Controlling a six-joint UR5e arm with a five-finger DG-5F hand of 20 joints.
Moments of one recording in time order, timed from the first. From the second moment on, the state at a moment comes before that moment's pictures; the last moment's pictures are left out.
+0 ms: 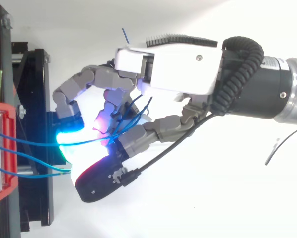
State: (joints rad) arm 0.12 -2.29 -1.10 -2.91 -1.36 -0.33
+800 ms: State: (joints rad) arm 0.11 -2.29 -1.10 -2.91 -1.36 -0.33
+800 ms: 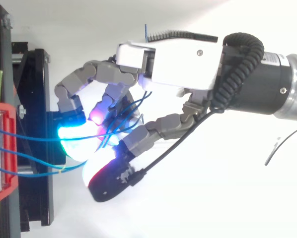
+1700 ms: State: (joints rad) arm 0.11 -2.29 -1.10 -2.91 -1.36 -0.33
